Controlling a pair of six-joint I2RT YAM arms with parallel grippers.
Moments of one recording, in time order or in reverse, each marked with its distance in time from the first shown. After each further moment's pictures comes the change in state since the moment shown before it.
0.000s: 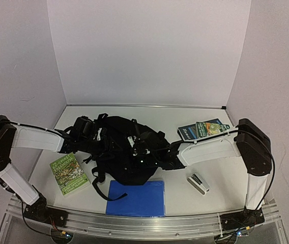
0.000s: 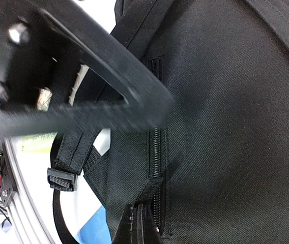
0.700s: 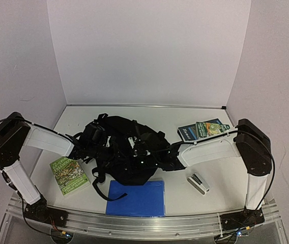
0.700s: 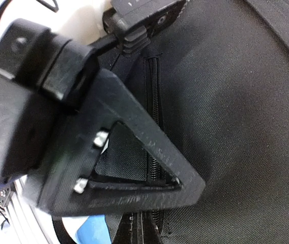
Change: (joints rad) left arm -0.094 0.110 0.000 0.135 0.030 -0.179; right arm 0.000 0.000 -0.013 0.014 0.011 0.004
